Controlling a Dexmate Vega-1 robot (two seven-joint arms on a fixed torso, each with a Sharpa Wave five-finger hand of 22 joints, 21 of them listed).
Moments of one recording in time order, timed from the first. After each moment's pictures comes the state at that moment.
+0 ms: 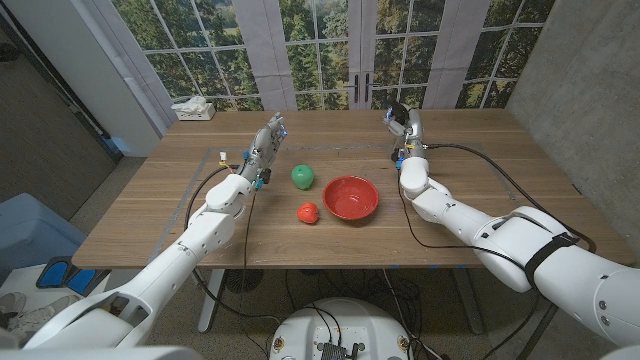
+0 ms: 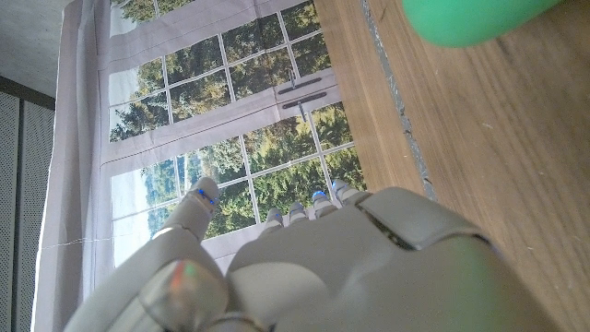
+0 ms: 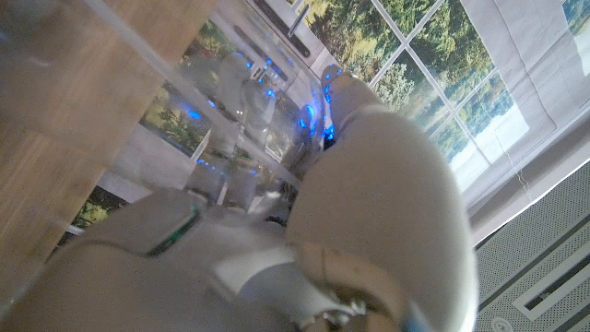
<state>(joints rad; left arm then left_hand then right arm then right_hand) 0.81 0.48 0.41 -1.35 -0.64 -0.31 -0.07 0.13 0.12 0.64 -0.06 0.18 -0.17 -0.12 0.18 0.17 -0.17 -0.07 0.18 0.17 -0.17 -0.03 0.17 0.17 -0.17 -0.03 0.19 0.17 -0.40 -0.21 -0.67 -0.64 0.08 0.60 -0.66 1.42 -0.04 0.35 -0.17 0.35 0.77 -0.02 1.04 1.17 0.72 -0.11 0.82 1.02 0.81 0.08 1.23 1.07 0.76 0.10 1.49 0.24</state>
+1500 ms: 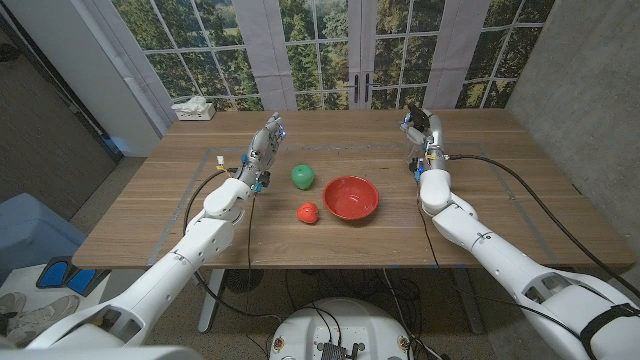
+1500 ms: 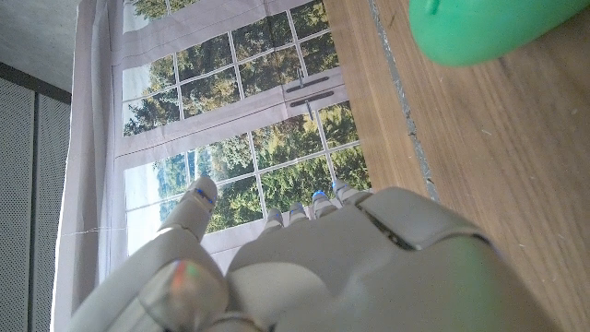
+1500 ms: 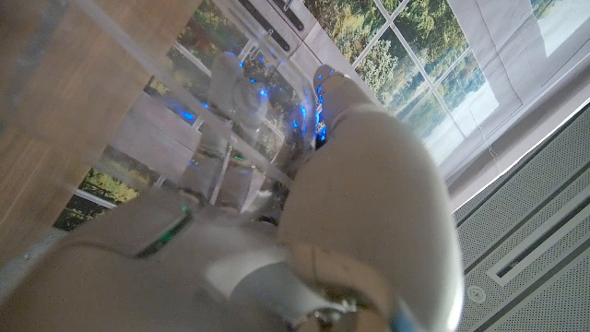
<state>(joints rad) 0.88 0.50 0.39 -1.43 -0.65 -0.32 -0.04 0.13 0.12 0.63 -0.08 0.18 -0.17 -0.12 0.18 0.17 -0.17 -0.07 0.18 0.17 -0.17 -0.03 0.17 0.17 -0.17 -0.03 0.19 0.17 -0.73 -0.40 -0.50 -1.22 0.05 0.39 -0.64 1.43 -0.03 0.34 -0.16 0.37 0.74 -0.04 1.06 1.19 0.71 -0.12 0.84 1.03 0.81 0.08 1.23 1.07 0.76 0.10 1.44 0.35</state>
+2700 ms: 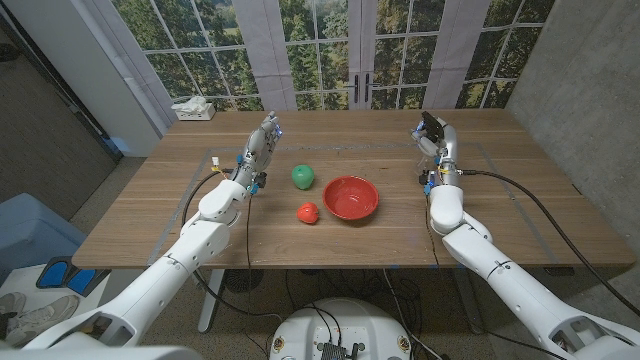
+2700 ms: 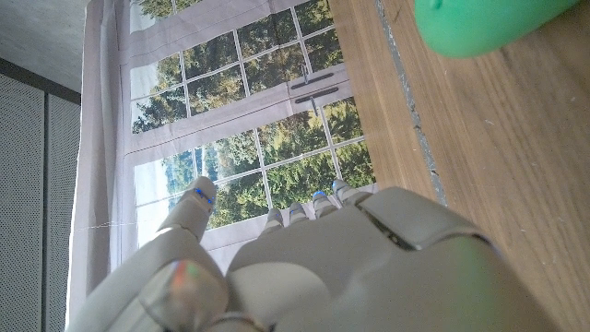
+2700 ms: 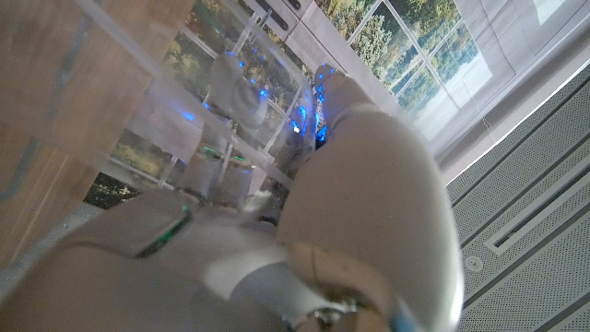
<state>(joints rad) 0.91 0.52 0.37 -1.48 -0.65 -0.33 -0.03 0.13 0.12 0.62 -0.08 0.18 -0.17 -0.12 0.18 0.17 -0.17 -0.07 0.18 0.17 -0.17 -0.03 0.17 0.17 -0.17 -0.03 0.19 0.17 -0.94 -0.44 -0.39 -1.47 0.03 0.36 -0.68 1.43 -0.03 0.32 -0.16 0.38 0.73 -0.04 1.08 1.19 0.71 -0.12 0.85 1.03 0.81 0.08 1.23 1.07 0.76 0.10 1.42 0.39</state>
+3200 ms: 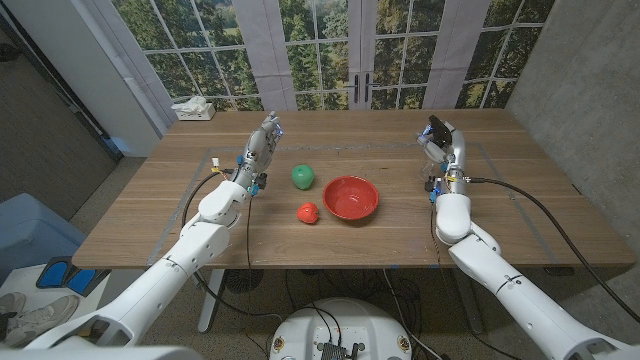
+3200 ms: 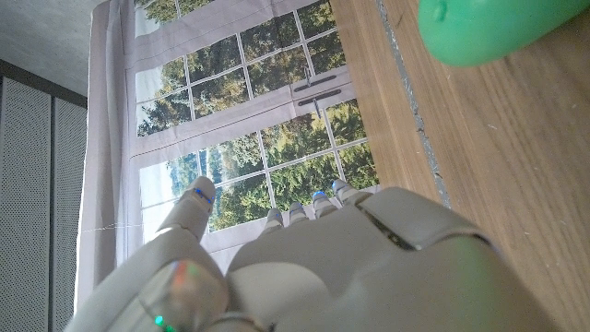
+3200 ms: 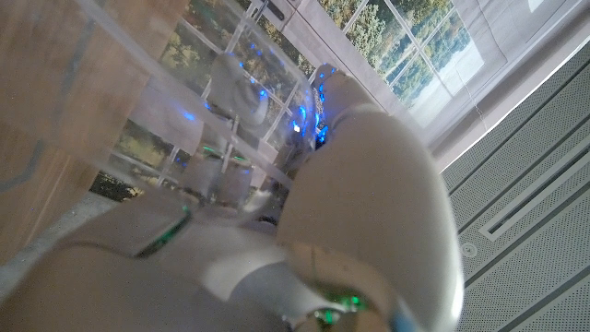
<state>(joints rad) 0.93 0.53 0.37 -1.50 -0.64 -0.34 -0.02 0.13 0.12 0.62 -0.09 0.18 -0.17 -0.12 0.18 0.17 -0.17 -0.07 0.18 0.17 -0.17 -0.03 0.17 0.17 -0.17 -0.03 0.19 0.17 -1.03 -0.46 -0.35 -1.56 0.03 0.37 -0.69 1.43 -0.03 0.31 -0.16 0.39 0.72 -0.04 1.10 1.19 0.71 -0.12 0.85 1.03 0.81 0.08 1.23 1.07 0.76 0.10 1.42 0.40</state>
